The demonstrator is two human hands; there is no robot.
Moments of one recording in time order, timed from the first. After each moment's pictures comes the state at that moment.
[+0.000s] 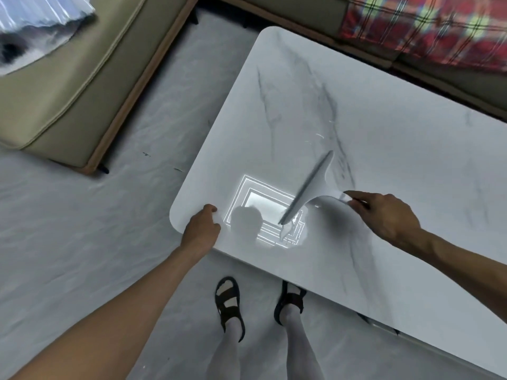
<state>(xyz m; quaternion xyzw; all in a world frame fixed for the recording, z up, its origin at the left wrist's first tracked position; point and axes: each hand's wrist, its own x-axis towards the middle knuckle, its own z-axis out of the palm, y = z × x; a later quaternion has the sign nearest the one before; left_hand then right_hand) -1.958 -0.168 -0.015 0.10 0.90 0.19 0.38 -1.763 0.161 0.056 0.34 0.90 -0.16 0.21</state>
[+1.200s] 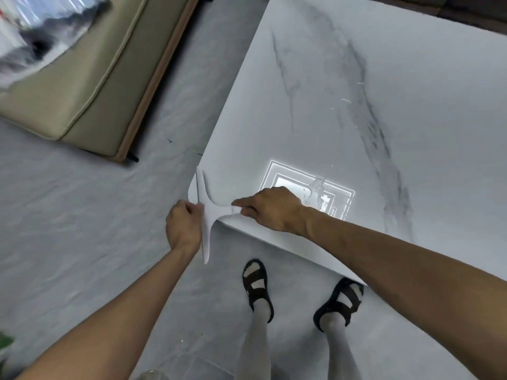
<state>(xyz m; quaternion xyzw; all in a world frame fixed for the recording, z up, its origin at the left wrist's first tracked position) -1.950 -0.225 -0.014 -0.07 0.96 0.22 0.18 -1.873 -0.025 -0.006 -0.02 0.93 -0.25 0.27</state>
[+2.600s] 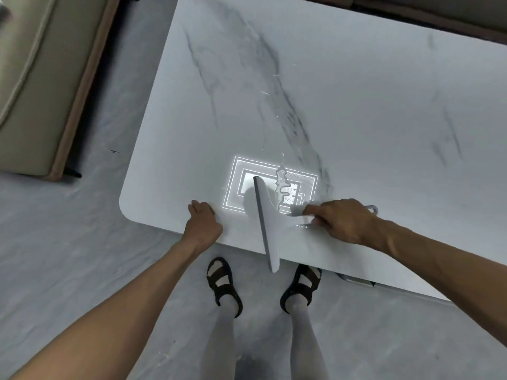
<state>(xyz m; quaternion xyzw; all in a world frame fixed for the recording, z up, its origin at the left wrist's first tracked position) -1.855 -0.099 -0.045 0.14 0.88 0.04 0.46 -1.647 0.155 0.006 0.10 0.92 -0.20 0.31</state>
